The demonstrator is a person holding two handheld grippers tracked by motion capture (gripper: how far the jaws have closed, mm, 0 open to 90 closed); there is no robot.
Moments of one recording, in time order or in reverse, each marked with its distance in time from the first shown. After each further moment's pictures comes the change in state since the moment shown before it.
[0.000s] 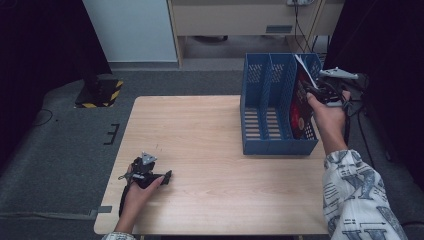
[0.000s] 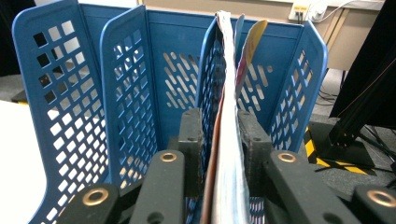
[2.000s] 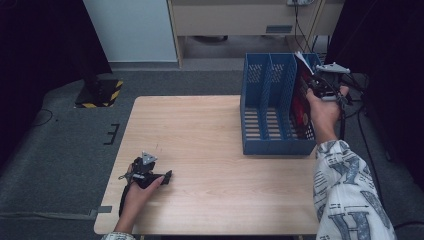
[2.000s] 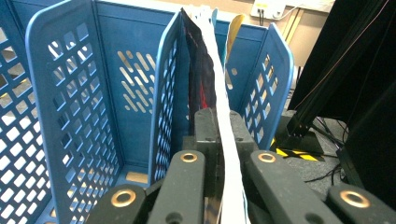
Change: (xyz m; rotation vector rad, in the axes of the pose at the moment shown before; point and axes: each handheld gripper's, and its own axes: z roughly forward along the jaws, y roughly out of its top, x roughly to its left) left arm 0.000 0.000 0.001 -0.003 -0.002 0.000; right arm 0.000 0.007 0.020 0.030 -0.168 -0.026
